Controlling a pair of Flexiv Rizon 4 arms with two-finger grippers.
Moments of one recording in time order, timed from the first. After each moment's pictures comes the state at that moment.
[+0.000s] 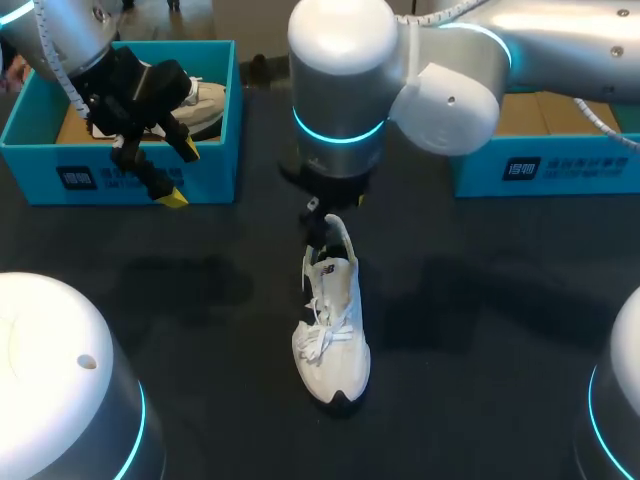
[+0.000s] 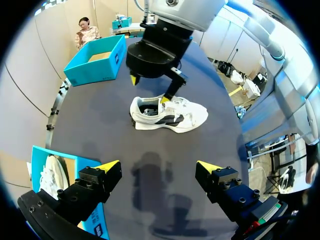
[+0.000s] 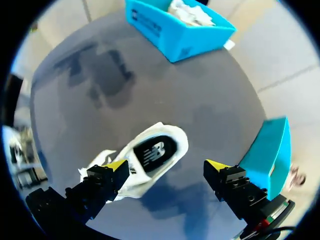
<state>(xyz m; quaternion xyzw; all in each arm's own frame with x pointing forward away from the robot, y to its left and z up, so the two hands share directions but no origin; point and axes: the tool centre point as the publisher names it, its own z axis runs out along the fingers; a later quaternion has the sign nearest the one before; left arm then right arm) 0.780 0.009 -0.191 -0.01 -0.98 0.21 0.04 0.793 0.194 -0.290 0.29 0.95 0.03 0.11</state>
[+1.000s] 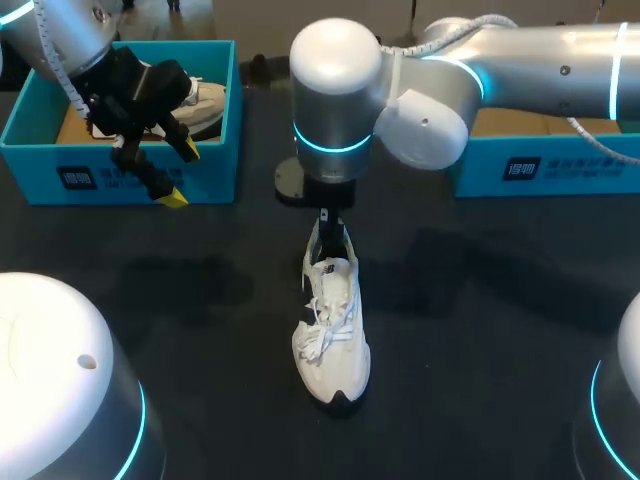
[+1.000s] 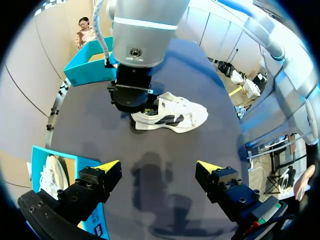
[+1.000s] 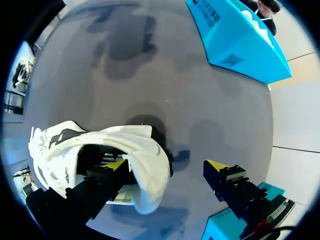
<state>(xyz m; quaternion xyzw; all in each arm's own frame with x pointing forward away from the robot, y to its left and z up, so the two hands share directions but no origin) 0.780 0.009 -0.191 -0.01 -0.98 0.21 0.04 0.855 0.197 -0.369 0.04 0.99 0.01 0.10</state>
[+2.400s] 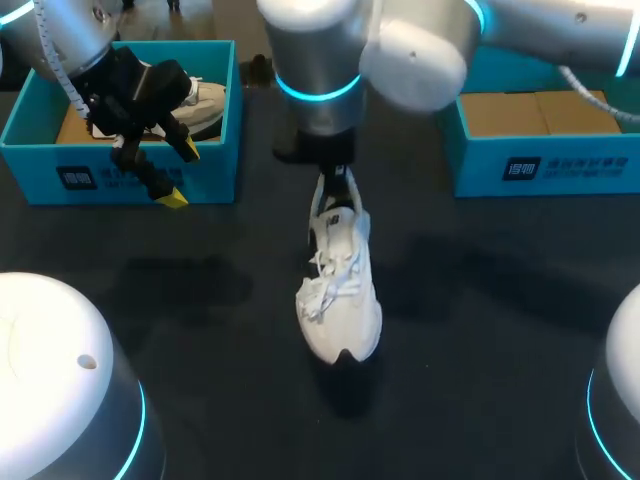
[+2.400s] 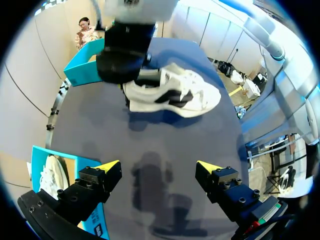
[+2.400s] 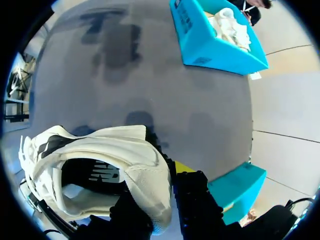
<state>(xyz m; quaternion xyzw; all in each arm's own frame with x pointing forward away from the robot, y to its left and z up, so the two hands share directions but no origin) 0.780 0.009 -0.191 -0.01 -0.98 0.21 0.04 0.861 0.180 -0.267 0.08 0.99 -0.04 0.13</state>
